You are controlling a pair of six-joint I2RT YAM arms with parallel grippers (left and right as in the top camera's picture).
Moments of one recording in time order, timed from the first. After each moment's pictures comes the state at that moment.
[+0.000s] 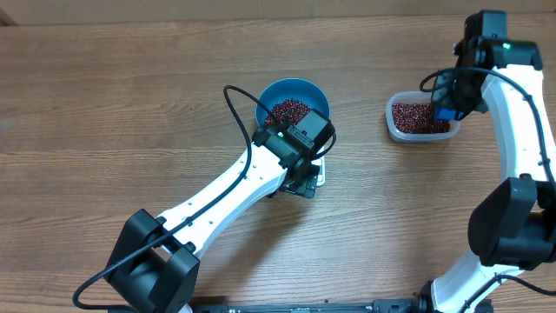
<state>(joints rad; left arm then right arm) -0.74 1.78 1.40 -1.07 -0.17 -0.50 -0.12 1.90 1.73 -1.13 0.08 0.16</state>
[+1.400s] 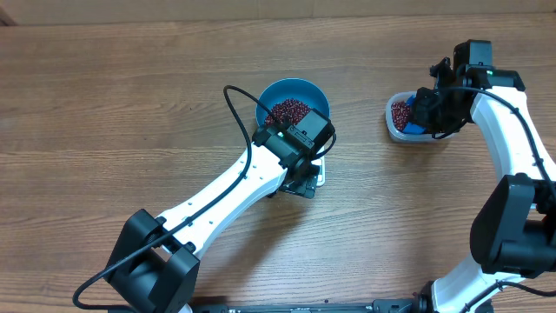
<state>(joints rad) -0.74 1.78 1.40 -1.07 -0.17 -0.50 -0.12 1.86 1.48 -0.94 -0.26 0.15</state>
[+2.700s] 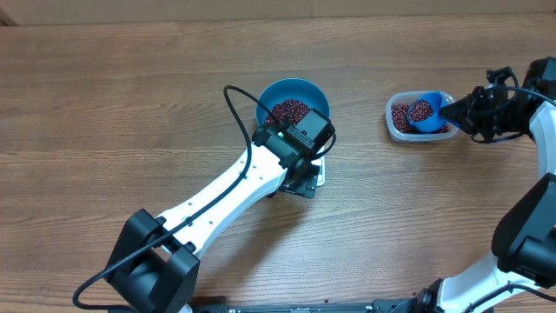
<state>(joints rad) -0.74 1.78 1.40 -1.07 -0.17 -0.50 -0.43 1.86 1.48 -0.96 -0.72 0.15</state>
